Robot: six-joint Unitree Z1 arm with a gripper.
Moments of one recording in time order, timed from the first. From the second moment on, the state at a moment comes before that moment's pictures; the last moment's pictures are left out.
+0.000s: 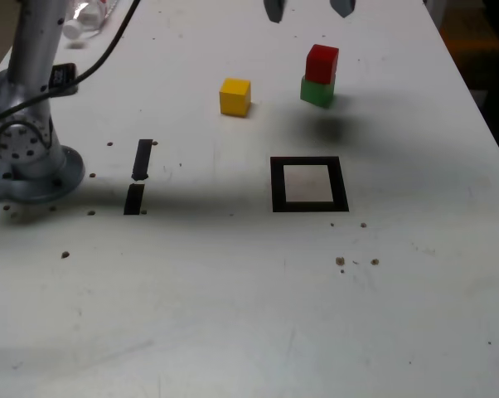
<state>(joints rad) 0.28 2.06 -2.07 1.62 0.16 0.53</state>
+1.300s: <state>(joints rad) 0.32 2.27 -2.10 1.61 0.16 0.54</state>
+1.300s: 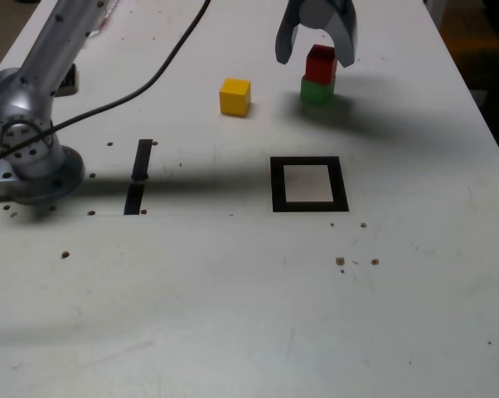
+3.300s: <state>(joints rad) 0.13 1.88 -1.76 1.62 0.17 0.28</state>
